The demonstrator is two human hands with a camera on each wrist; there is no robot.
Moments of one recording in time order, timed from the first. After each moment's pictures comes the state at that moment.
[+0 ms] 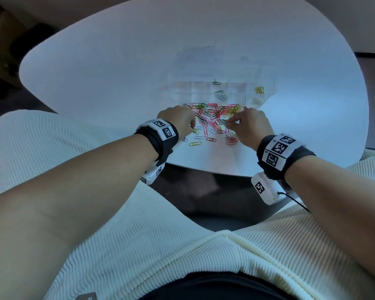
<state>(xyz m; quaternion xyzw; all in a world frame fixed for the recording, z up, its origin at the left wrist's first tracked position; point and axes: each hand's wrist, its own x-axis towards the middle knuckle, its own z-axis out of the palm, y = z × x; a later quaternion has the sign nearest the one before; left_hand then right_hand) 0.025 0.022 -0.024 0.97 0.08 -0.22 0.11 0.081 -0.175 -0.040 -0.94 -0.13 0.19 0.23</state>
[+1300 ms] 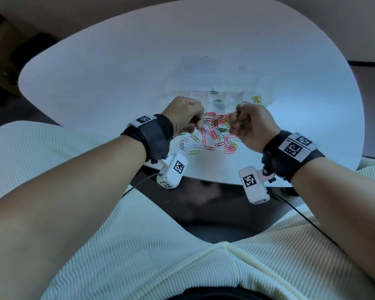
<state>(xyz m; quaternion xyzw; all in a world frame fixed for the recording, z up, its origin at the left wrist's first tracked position) 0.037 0.015 0.015 0.67 0.22 -0.16 0.69 0.088 -0.164 0.007 -0.58 0.15 0.36 0.72</state>
